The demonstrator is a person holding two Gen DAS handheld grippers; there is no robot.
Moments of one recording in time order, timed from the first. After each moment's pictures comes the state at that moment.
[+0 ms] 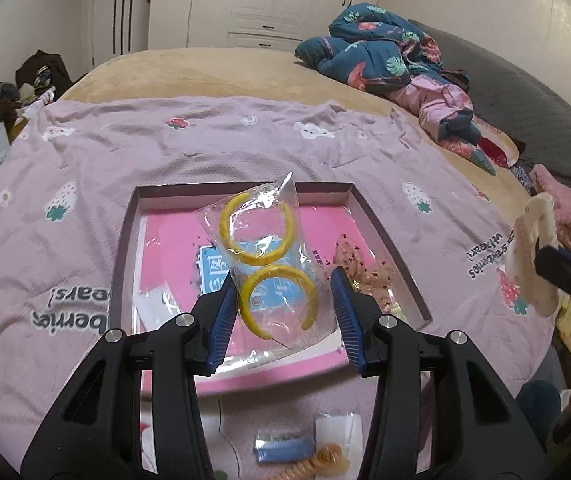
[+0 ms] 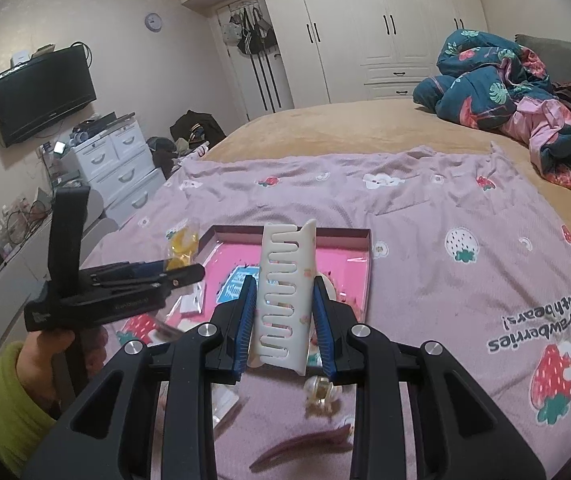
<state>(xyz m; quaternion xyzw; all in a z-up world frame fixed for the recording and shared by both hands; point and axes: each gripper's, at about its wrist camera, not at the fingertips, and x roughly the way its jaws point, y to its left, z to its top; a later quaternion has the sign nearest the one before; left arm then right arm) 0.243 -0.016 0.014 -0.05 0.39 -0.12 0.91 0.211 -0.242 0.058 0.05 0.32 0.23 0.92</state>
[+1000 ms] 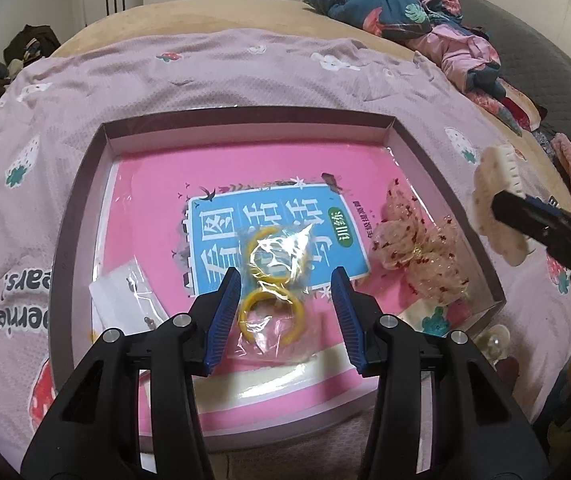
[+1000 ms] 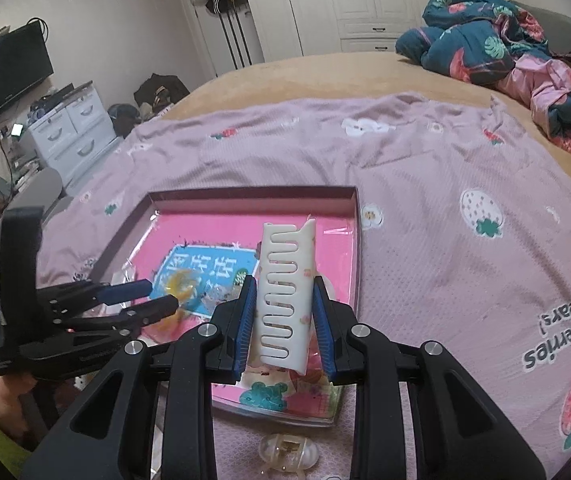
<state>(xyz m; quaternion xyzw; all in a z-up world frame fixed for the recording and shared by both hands) 0.286 -0.019 -0.061 -0.03 0.47 -0.11 0.88 0.303 -0.214 -0.032 0.03 0.40 0.19 0.90</state>
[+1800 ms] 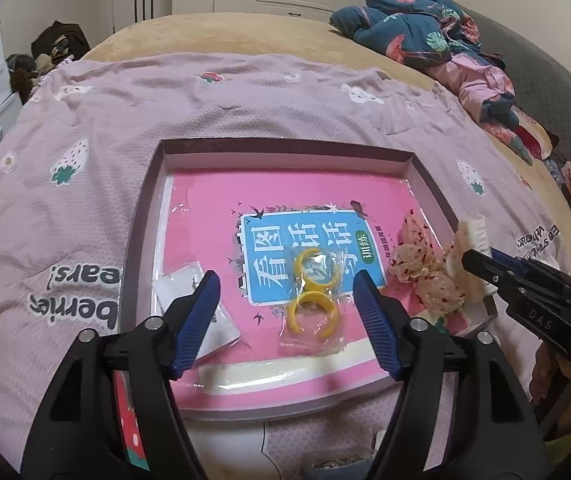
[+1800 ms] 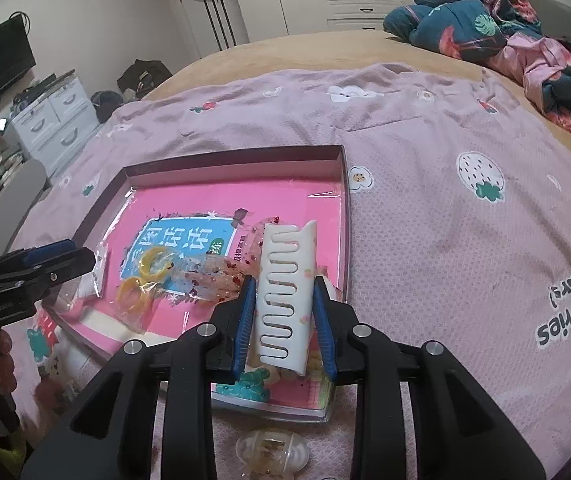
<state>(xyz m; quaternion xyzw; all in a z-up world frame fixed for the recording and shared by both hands) 0.269 0.010 -0.028 -0.05 0.44 -0.07 0.89 0.305 -0.220 -0.058 0.04 0.43 0.17 0.89</state>
